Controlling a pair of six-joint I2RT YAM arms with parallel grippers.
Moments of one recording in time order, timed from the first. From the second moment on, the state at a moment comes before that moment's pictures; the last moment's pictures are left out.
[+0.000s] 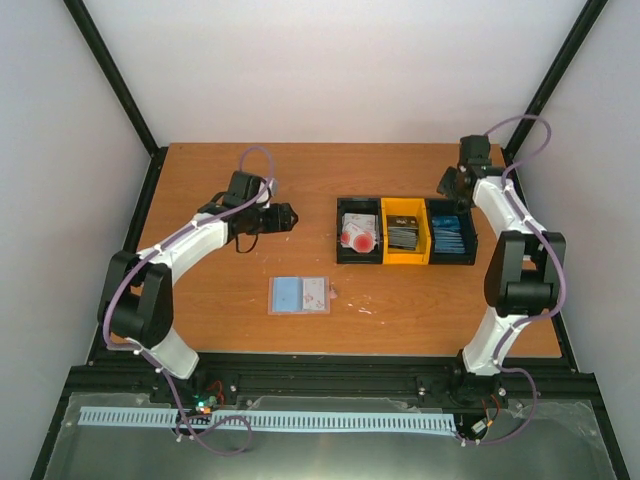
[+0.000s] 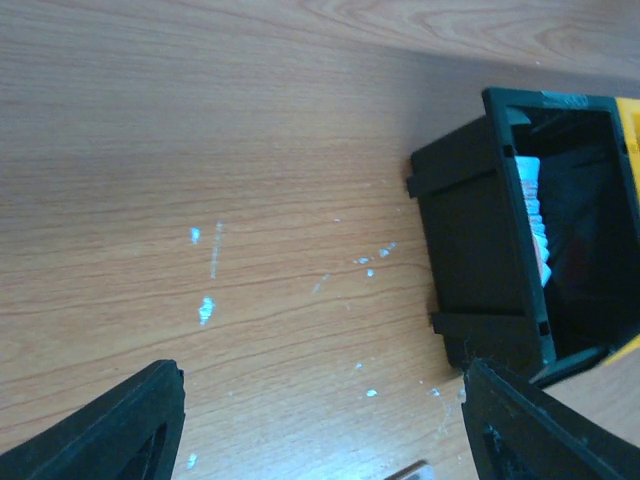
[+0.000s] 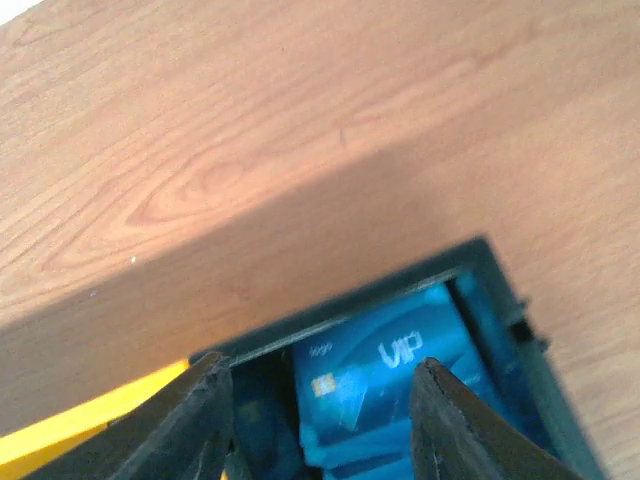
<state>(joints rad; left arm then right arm) -0.35 1.60 1.12 -0.36 0.24 -0.42 -0.01 1.80 1.42 -0.59 0.06 0.46</state>
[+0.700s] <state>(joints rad) -0.54 1.64 1.08 -0.30 0.40 -0.26 -0.04 2.37 2.12 -0.97 0.10 0.16</state>
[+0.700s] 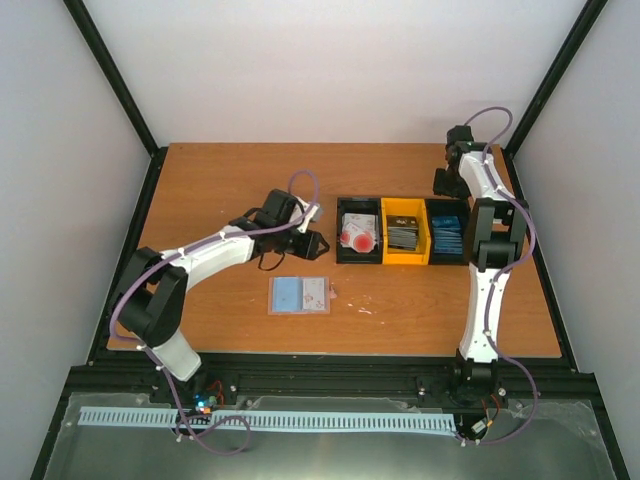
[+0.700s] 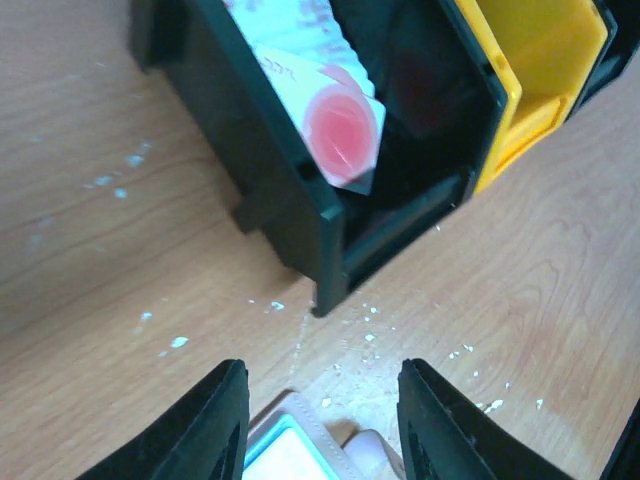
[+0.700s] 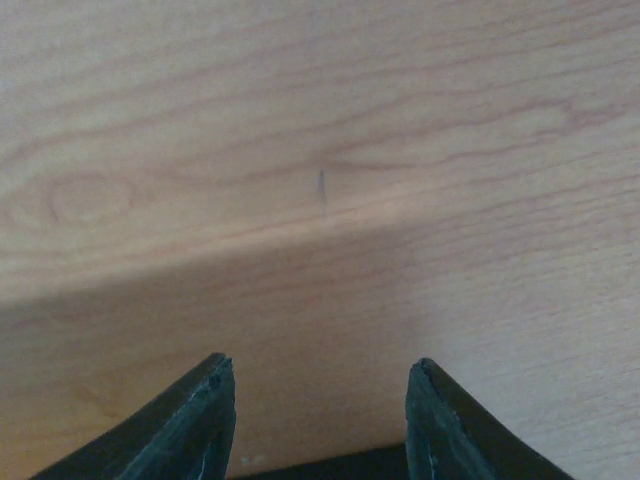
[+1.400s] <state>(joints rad) -0.69 1.88 1.04 -0.12 0.26 -0.28 -0.04 1.90 1.48 -0.91 0.04 0.23</state>
